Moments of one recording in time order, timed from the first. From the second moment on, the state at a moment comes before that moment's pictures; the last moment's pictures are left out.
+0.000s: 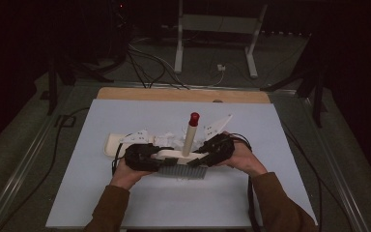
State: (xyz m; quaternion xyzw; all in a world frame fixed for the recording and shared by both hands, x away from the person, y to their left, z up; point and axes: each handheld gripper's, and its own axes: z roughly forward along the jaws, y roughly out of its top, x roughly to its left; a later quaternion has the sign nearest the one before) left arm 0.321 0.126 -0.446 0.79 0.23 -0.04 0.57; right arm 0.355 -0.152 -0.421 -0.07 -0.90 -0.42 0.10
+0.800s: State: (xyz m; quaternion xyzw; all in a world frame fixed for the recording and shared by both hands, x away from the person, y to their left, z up) left arm 0.301 0.180 -0.438 0.73 0.39 0.13 0.54; right arm 0.365 -0.168 -0.419 -0.15 -0.88 -0.45 0.05
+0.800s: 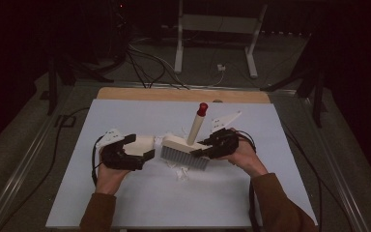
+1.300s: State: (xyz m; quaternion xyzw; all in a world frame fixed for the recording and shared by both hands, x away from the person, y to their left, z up) left arm 0.280 0.220 -0.452 0.72 0.41 0.17 0.53; right arm 0.372 -0.178 -0.412 -0.20 -0.85 -0.49 0.00
